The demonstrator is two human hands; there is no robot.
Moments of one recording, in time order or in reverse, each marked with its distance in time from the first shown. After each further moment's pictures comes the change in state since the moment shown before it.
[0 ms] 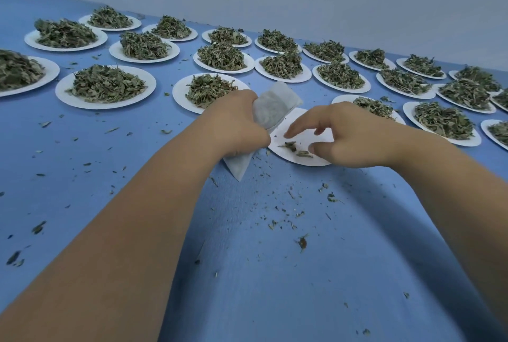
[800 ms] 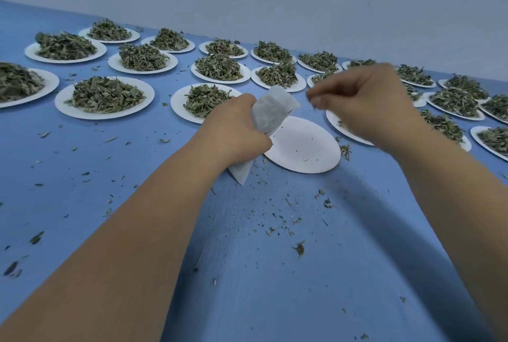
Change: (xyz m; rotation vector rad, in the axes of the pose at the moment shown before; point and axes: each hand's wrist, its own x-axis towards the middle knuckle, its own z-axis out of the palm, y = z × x) left_hand 0.006 -0.004 0.009 -0.042 0.123 0.080; right_hand -0.004 -0.016 -0.019 0.349 0.696 0.035
